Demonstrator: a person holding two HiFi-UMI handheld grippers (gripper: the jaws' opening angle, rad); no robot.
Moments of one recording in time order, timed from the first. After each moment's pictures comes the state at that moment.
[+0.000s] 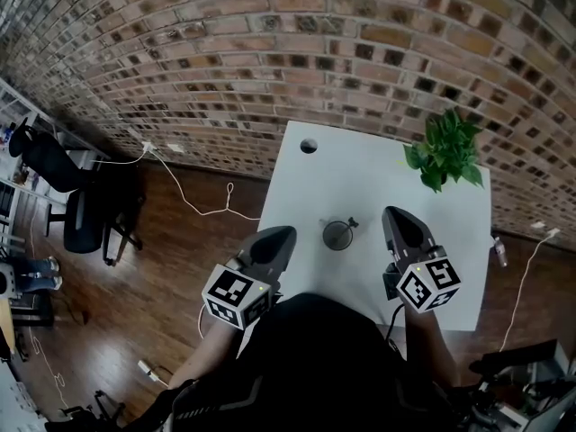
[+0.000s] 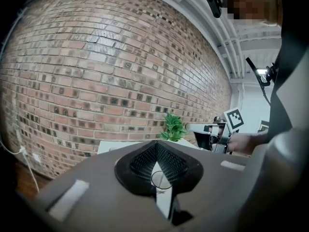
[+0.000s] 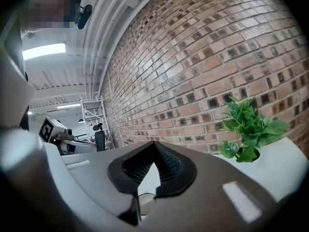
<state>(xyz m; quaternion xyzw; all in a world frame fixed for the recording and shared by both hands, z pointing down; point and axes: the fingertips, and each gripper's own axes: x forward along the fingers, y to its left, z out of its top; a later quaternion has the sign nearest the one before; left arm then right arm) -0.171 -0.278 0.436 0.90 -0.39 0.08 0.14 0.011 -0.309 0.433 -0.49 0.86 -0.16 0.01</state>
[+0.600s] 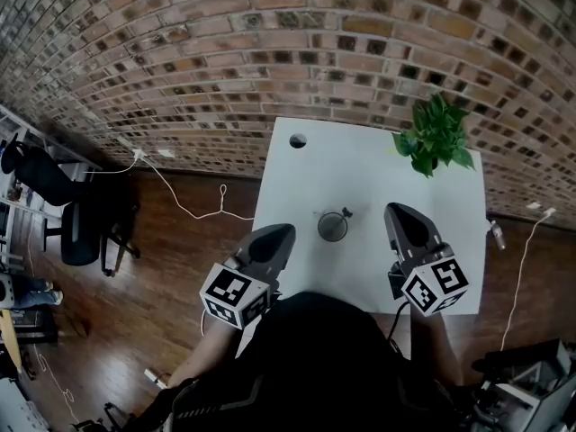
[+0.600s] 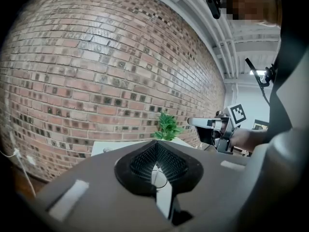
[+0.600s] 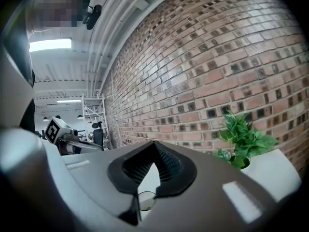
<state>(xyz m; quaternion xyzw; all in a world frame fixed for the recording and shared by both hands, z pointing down) -0.162 -0.268 0.431 0.92 -0.36 0.09 0.14 0.017 -0.281 0.402 -0.50 0.85 -0.13 0.00</state>
